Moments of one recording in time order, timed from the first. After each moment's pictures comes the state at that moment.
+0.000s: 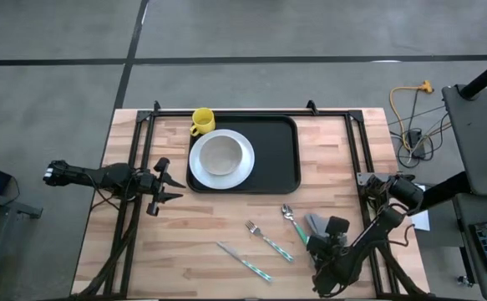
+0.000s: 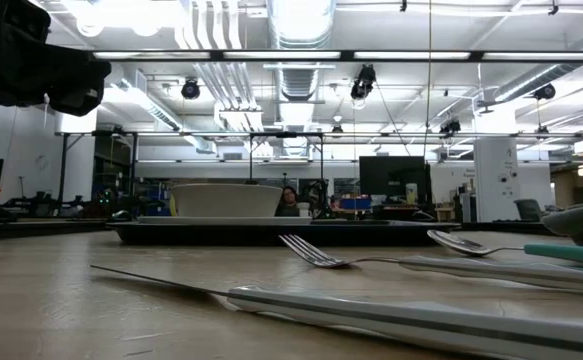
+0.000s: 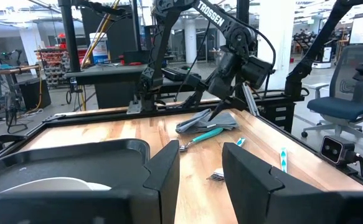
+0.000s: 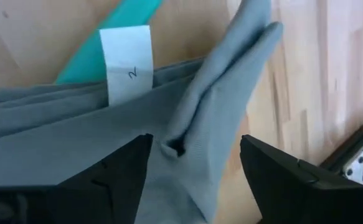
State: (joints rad) left arm -0.17 0.04 0.01 0.04 -0.01 0.05; right arm 0.89 1.95 1.28 -1.32 0.26 1.28
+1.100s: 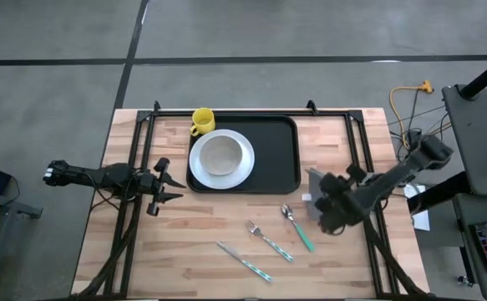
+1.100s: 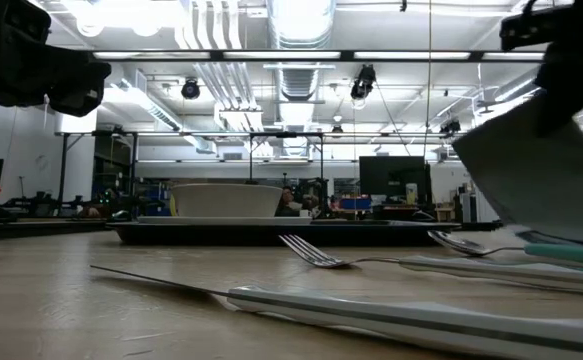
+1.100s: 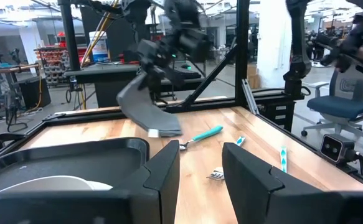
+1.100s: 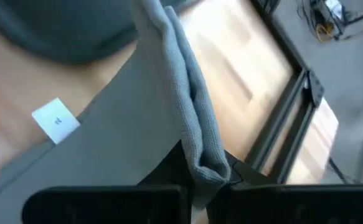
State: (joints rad) left arm -0.17 0.04 0.01 0.03 -0.01 0.05; right arm 0.56 1.40 0.95 -1.50 0.65 1.39
